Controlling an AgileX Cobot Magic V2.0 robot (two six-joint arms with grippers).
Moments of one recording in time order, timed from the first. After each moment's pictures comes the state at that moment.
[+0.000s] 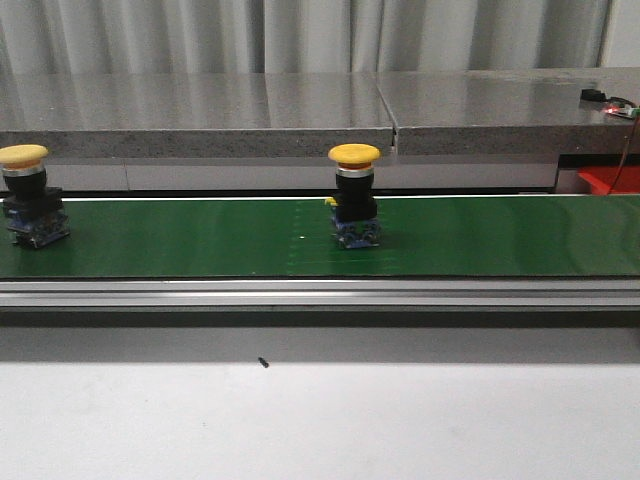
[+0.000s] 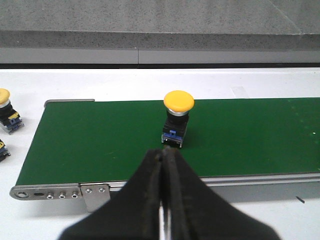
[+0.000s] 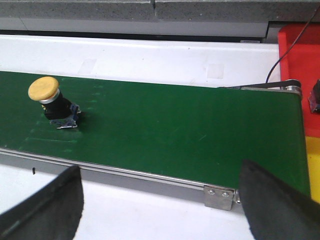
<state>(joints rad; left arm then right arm) 0.06 0.47 -0.50 -0.42 0.52 0.32 -0.05 0.66 -0.60 0.49 0.58 -0.36</state>
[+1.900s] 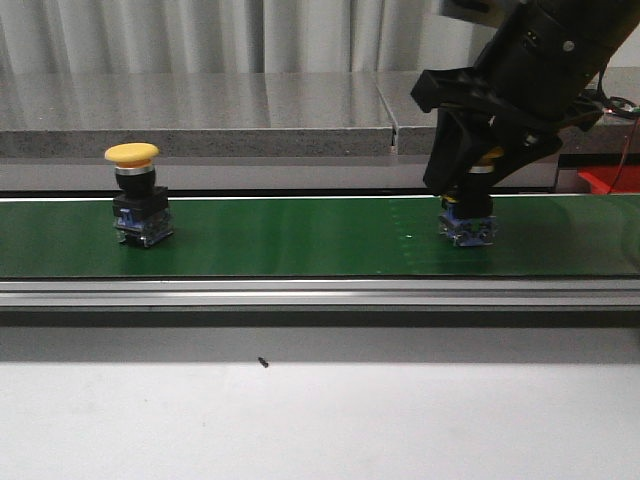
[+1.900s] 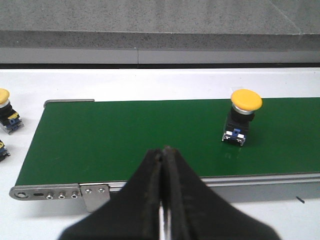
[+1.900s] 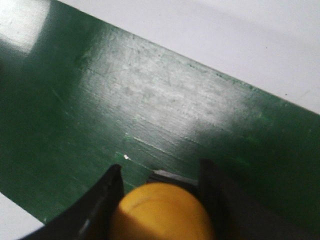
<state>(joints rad) 0.06 0.47 -0.50 -0.42 0.52 0.32 0.24 1.70 -1.21 0.43 0.64 -0.36</state>
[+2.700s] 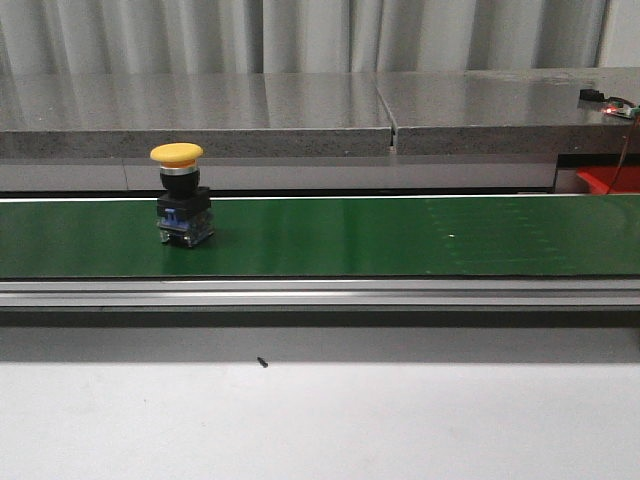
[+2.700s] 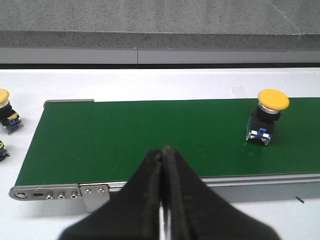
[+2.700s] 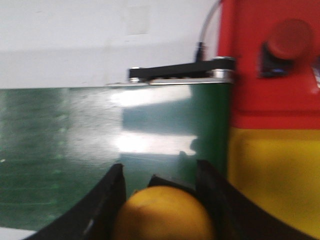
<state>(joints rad) 0.06 0.47 -0.50 -0.42 0.52 0.32 -0.34 1.48 -1.23 0.41 0.90 -0.34</state>
